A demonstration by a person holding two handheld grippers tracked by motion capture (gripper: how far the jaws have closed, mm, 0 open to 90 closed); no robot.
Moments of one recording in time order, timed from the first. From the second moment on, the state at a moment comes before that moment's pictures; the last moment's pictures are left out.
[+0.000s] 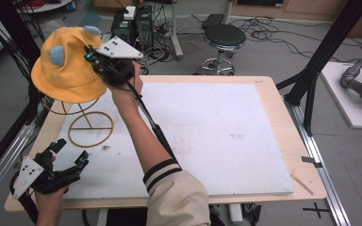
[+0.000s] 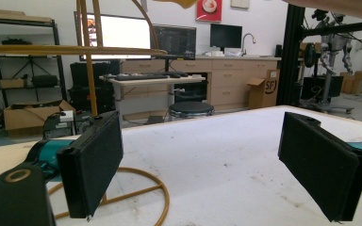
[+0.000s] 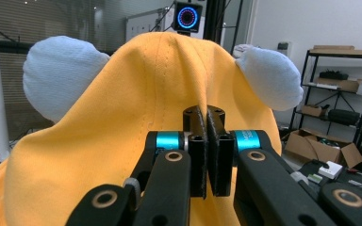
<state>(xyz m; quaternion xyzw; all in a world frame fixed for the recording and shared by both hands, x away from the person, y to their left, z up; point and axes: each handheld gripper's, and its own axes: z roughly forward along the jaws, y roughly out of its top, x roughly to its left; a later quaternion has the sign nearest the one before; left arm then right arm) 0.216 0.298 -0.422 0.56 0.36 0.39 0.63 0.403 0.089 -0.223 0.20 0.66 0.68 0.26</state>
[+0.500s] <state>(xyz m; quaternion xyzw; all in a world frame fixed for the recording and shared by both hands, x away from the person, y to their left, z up) 0.213 0.305 -0.422 0.56 0.36 0.39 0.64 0.408 0.140 -0.242 0.19 0.68 0.66 0.25</state>
